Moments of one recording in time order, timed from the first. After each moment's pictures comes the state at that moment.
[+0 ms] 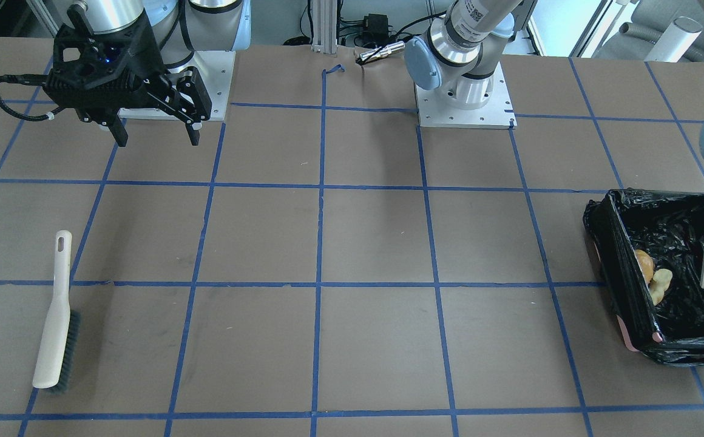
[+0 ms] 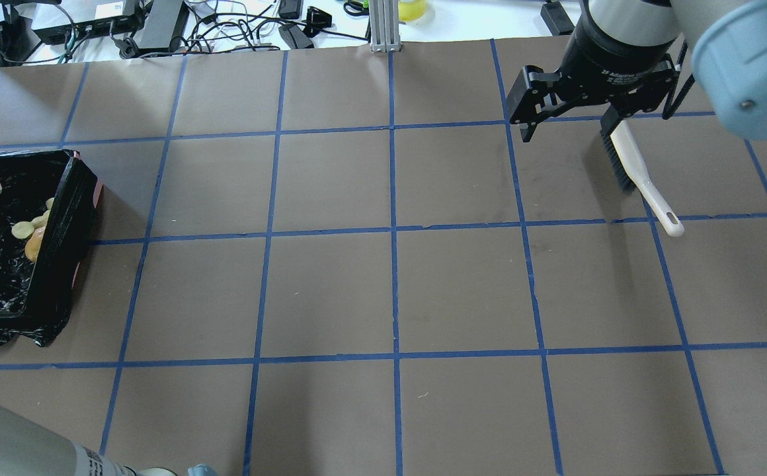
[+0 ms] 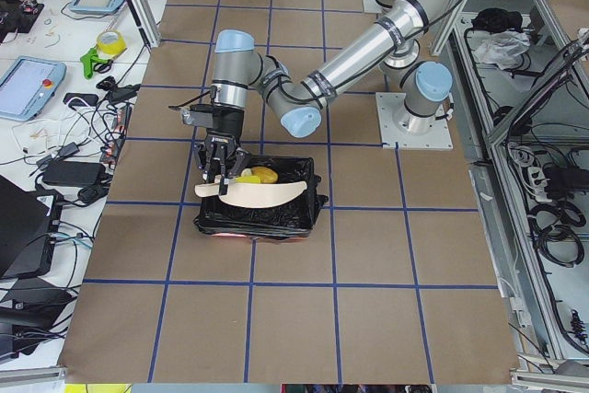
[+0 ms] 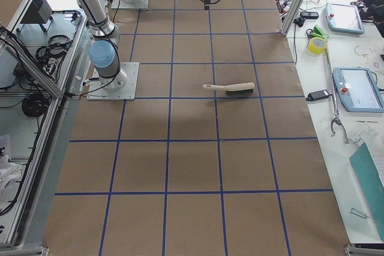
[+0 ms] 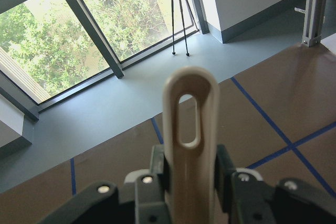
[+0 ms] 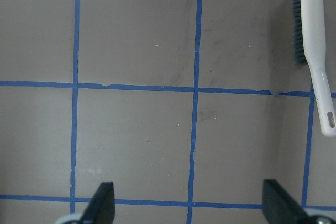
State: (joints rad) left arm -0.98 -1.97 -1.53 -0.38 2.23 -0.18; right arm 1.64 -1.61 1.55 -1.62 -1.57 0.02
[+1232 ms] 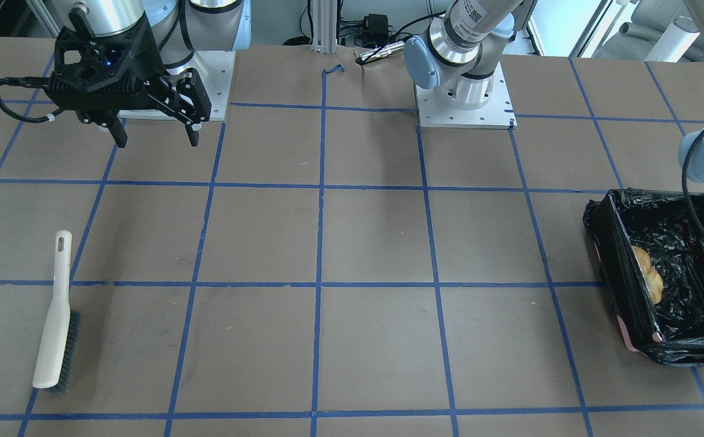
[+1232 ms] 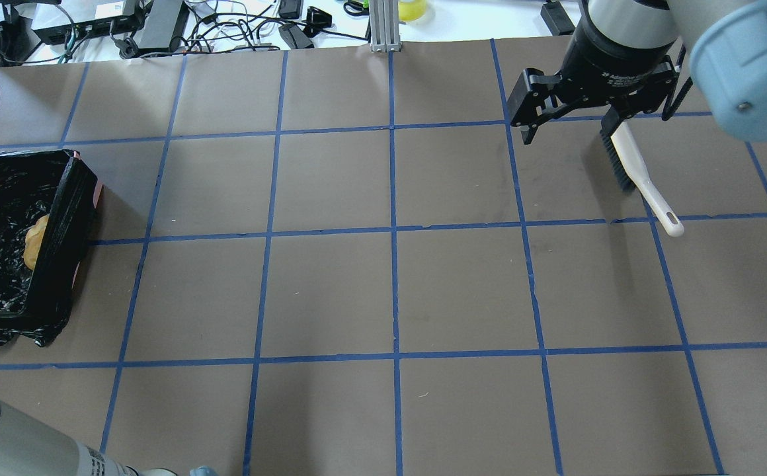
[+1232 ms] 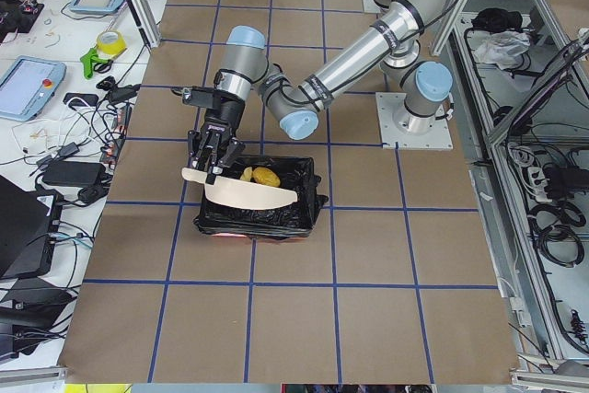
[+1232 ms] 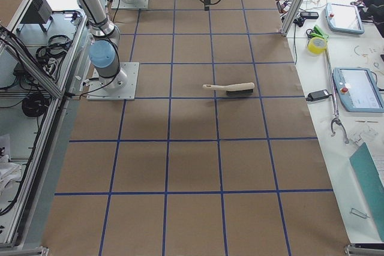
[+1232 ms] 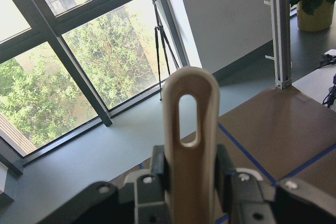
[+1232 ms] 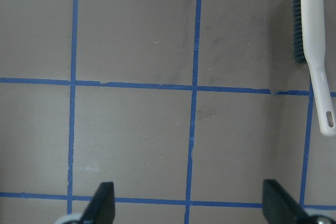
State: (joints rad) left arm -1.00 -1.99 -1.58 -0.05 2.21 0.00; right arm 1.64 -1.61 1.56 -1.62 -1.58 0.01
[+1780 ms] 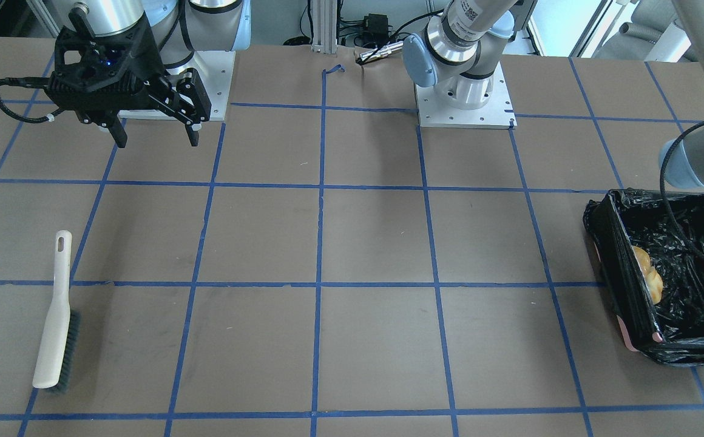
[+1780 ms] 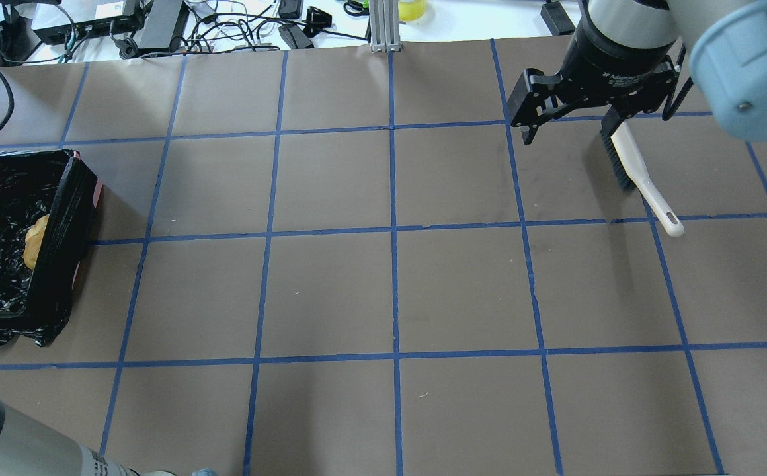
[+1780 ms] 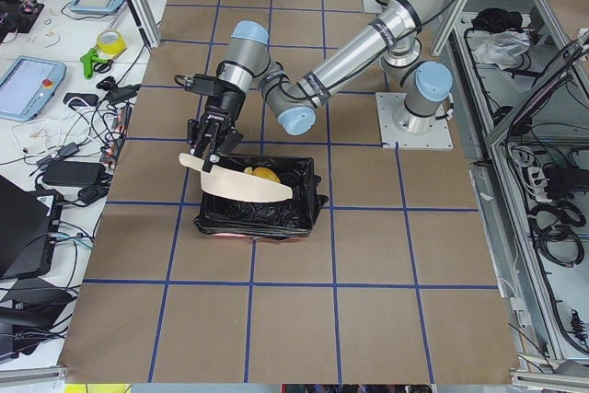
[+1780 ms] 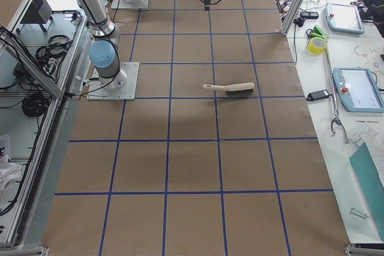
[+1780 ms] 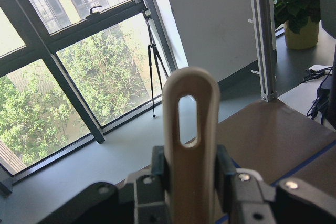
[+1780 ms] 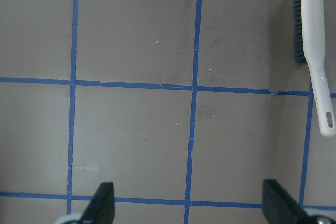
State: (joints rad) left arm -1.04 -1.98 -1.61 0.04 2.22 0.03; right arm 1.64 -1.61 1.56 -1.62 -1.58 0.01
